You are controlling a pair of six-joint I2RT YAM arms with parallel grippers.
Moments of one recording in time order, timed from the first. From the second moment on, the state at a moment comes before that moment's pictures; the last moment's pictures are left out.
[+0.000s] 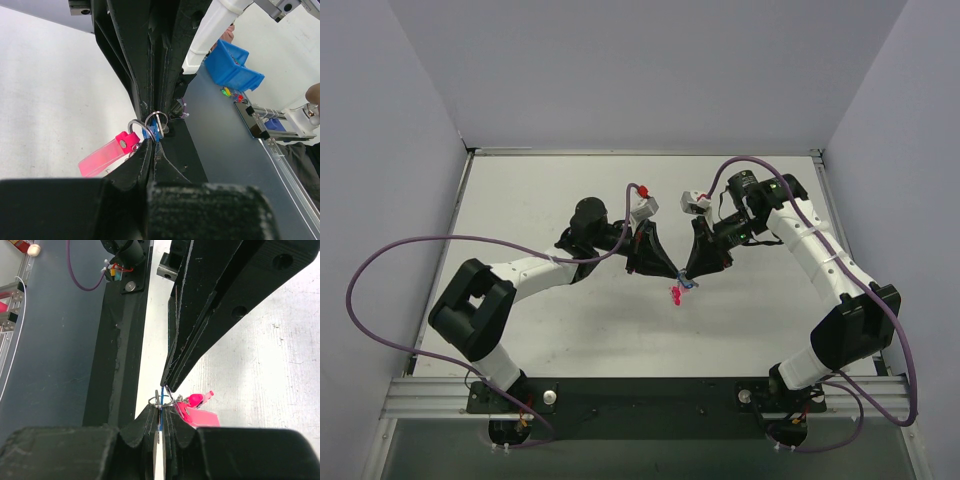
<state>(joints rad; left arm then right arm) -0.66 1.65 0.95 0.79 1.23 -0.60 0.37 1.53 1.46 -1.36 -1.04 -1.02</state>
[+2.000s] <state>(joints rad) -0.63 1.64 0.95 0.75 1.19 -0.57 0.31 1.55 1.49 -1.41 -1.02 -1.07</state>
